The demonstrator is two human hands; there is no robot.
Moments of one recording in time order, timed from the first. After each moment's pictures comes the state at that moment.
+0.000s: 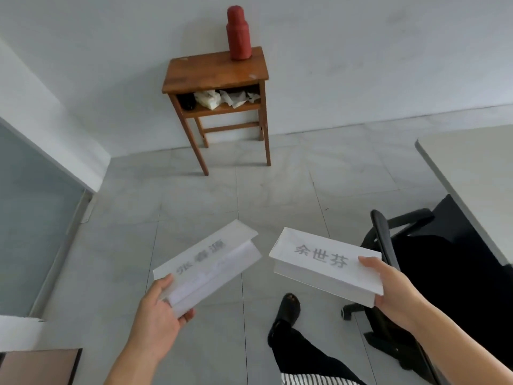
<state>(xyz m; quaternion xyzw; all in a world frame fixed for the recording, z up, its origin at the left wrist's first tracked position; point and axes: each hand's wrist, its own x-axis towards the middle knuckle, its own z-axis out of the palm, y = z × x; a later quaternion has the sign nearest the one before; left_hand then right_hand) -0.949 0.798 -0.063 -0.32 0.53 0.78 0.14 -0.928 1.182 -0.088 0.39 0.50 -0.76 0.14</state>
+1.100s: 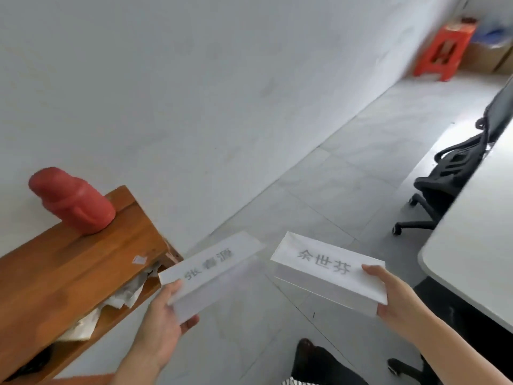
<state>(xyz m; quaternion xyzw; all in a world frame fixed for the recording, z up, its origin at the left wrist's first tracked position) -1.767 1.099 -0.049 -0.10 0.64 0.66 0.38 -1.510 1.383 -0.070 0.52 0.32 -0.78 -0.12</state>
